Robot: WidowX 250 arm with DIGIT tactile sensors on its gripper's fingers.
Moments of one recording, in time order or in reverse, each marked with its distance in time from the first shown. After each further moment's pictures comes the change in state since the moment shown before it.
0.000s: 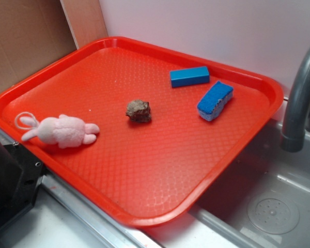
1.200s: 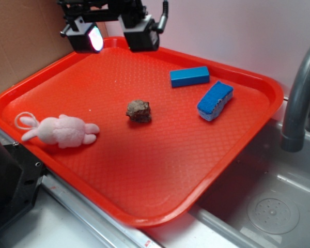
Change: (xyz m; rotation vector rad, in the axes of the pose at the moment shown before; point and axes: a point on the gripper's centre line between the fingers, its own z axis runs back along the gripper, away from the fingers) arm 0.085 -0.040 -0.115 -0.072 -0.068 0.491
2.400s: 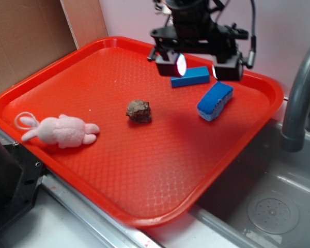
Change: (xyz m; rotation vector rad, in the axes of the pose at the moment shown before) arm 0.017 -0.083 -0.090 0.101 -0.074 -0.130
